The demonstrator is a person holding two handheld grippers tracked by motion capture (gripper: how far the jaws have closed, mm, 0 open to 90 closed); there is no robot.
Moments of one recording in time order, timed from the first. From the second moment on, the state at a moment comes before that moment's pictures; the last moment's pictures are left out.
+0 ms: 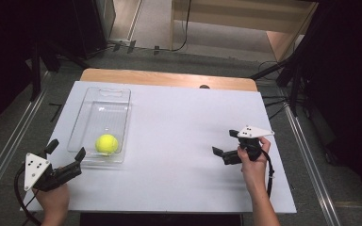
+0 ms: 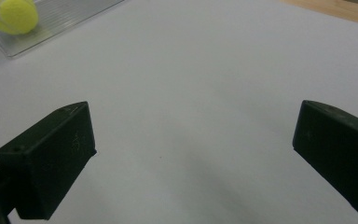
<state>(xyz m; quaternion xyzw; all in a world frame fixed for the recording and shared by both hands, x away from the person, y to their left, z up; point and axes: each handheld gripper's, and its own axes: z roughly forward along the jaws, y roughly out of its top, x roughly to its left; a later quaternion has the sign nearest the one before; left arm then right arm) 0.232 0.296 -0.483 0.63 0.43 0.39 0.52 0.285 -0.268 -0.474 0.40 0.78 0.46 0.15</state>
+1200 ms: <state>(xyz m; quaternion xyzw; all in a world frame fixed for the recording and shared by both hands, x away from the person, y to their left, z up) 0.232 0.296 -0.483 0.63 0.43 0.39 0.52 0.246 -0.330 -0.494 0.45 0.73 0.48 0.20</state>
